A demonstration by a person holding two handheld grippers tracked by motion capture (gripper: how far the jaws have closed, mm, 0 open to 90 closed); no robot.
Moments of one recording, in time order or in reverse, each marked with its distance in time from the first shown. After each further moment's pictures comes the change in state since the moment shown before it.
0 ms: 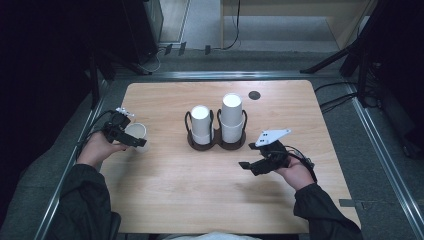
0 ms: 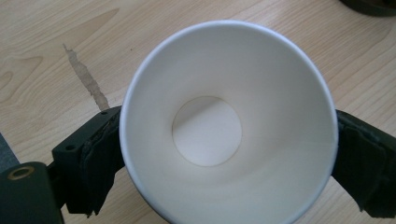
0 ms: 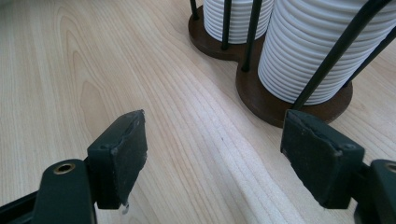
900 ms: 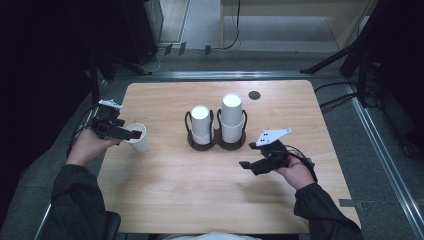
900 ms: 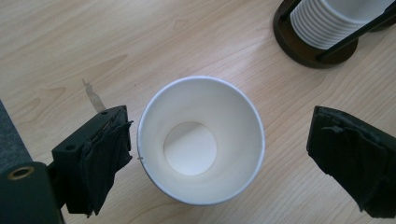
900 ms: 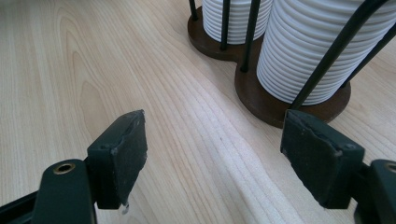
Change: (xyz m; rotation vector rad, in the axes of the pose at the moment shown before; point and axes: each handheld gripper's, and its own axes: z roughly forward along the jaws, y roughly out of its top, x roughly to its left) left arm -0.002 0.004 -0.046 -0.150 -0.046 -0.035; right arm -0.001 0.000 -0.001 -0.001 -0.001 -0.002
